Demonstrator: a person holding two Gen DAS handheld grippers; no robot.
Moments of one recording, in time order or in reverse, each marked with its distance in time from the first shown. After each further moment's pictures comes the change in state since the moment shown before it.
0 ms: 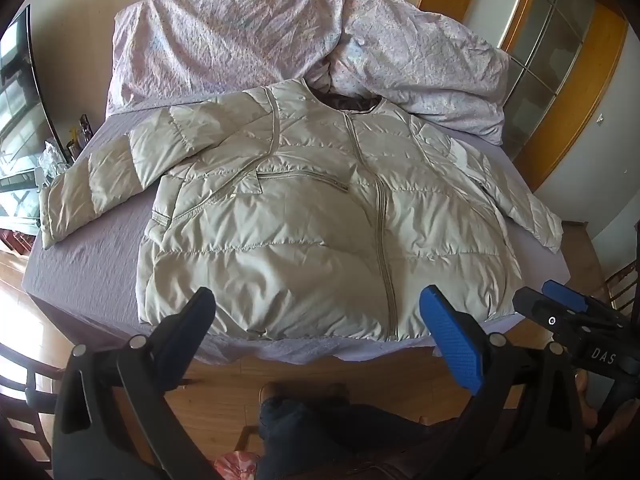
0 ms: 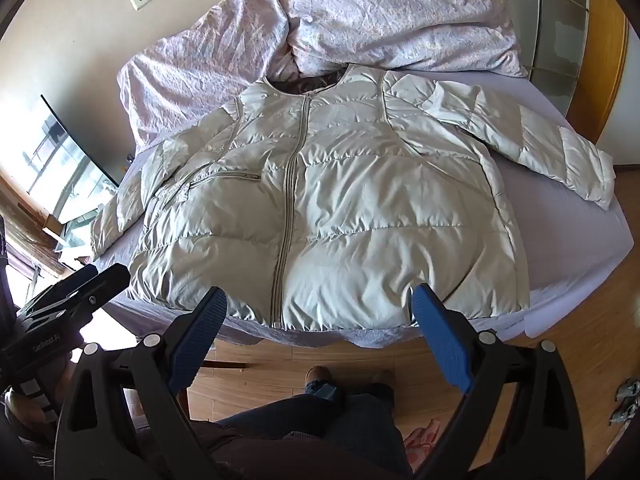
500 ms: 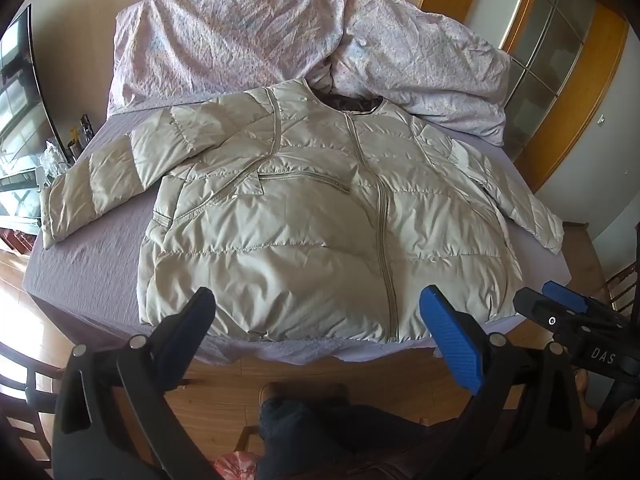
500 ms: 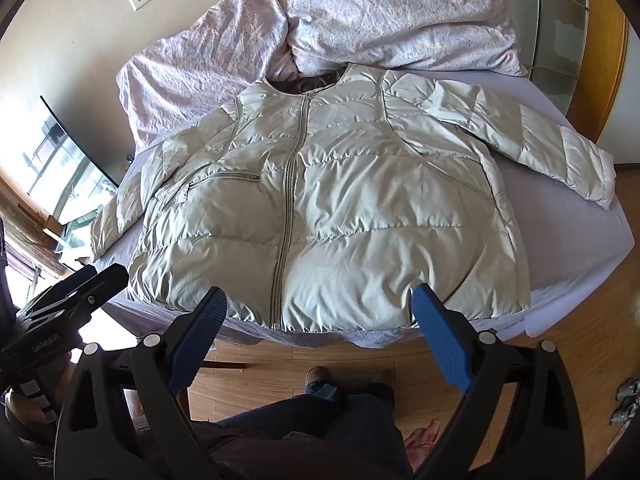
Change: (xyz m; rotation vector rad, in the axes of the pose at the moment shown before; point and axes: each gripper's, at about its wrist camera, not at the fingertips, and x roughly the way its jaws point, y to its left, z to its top) left arm 0.000 0.000 0.000 0.000 -0.001 0.001; right arm 0.001 0.000 0.000 0.000 -0.002 0.001
